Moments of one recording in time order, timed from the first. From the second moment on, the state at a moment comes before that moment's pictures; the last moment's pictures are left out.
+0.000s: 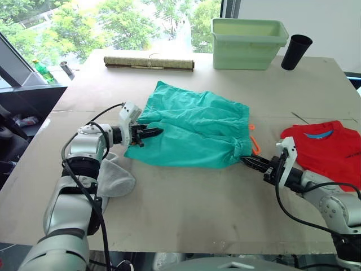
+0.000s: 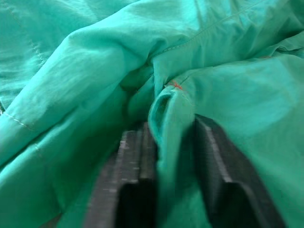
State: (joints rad) left arm -0.74 0.66 0.00 0.72 -0.24 0.37 -1.19; right arm -0.04 -0.50 -0.09 -0.31 0.69 0.68 0.72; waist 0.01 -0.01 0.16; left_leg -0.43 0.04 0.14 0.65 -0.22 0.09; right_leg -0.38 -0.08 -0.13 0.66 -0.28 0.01
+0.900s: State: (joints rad) left arm -0.49 0.76 0.15 0.33 -0.42 0.37 -1.26; right arm 0.02 -0.59 -0.17 -0.37 0.77 0.74 0.72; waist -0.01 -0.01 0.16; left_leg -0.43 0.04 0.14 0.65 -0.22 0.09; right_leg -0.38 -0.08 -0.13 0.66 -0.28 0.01
